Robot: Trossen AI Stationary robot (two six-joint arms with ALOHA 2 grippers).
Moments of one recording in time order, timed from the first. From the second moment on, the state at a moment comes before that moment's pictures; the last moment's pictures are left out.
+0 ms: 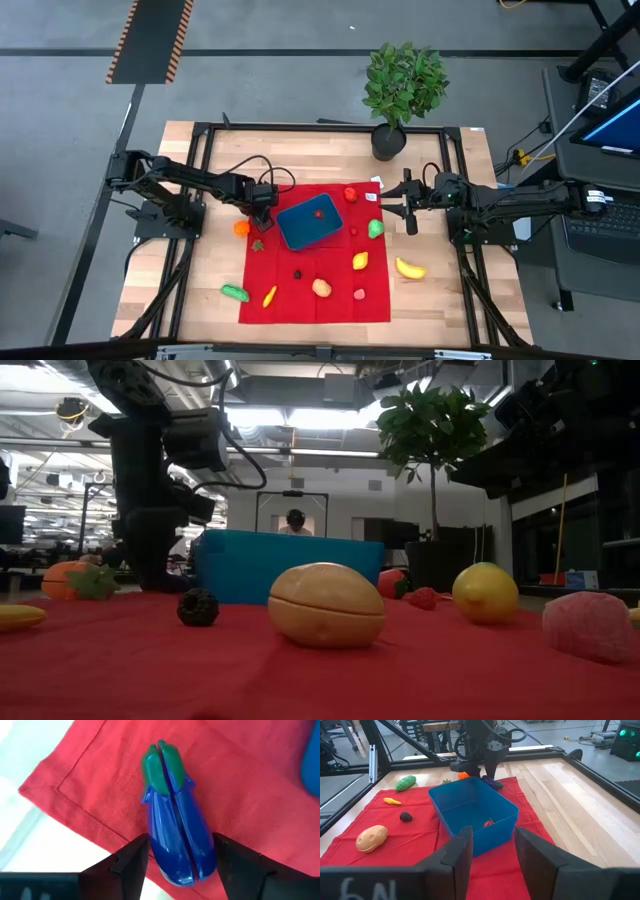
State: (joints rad) left arm 0.11 1.46 0.66 -0.59 -0.10 -0.57; right arm -0.14 0.76 0.18 0.37 -0.12 0.05
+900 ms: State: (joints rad) left arm 0.16 1.46 0.73 -0.67 -0.14 -0.45; right arm -0.14 0.76 0.18 0.37 -0.12 0.05
